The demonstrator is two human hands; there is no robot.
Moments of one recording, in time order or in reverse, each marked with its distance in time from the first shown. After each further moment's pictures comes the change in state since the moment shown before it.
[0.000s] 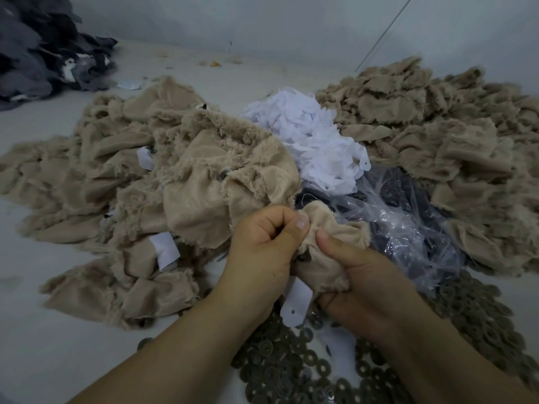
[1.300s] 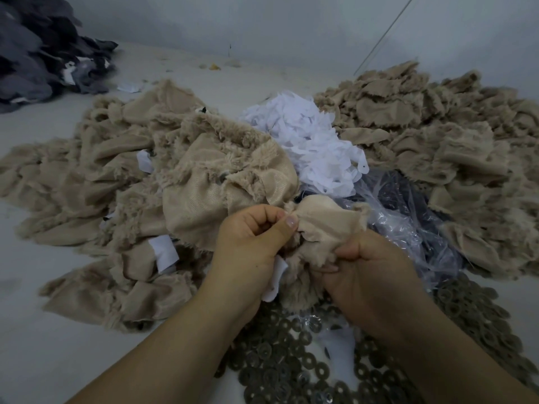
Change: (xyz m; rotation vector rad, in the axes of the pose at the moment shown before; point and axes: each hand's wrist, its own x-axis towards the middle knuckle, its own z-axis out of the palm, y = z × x) left_hand 0.005 0.006 -0.010 -0.069 0.065 -0.098; right_hand 0.003 -0.005 0.000 0.110 0.039 -0.193
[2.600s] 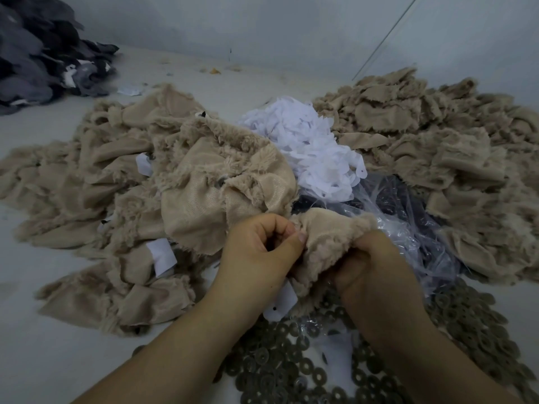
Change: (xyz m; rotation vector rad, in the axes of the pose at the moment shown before) left_hand -0.002 -0.007 0.002 0.244 -0.064 0.119; right_hand 0.008 0.002 -0.016 -0.318 0.169 -0.171
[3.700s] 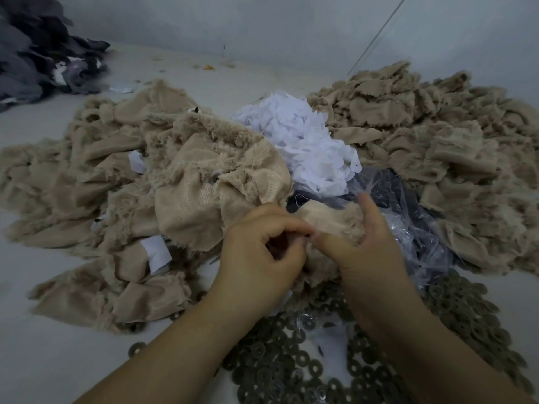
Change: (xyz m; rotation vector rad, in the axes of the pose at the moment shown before) left_hand -0.004 0.007 0.003 0.372 0.056 0.408; right_hand -0.004 -0.003 -0.006 -0.546 0.142 -0.240
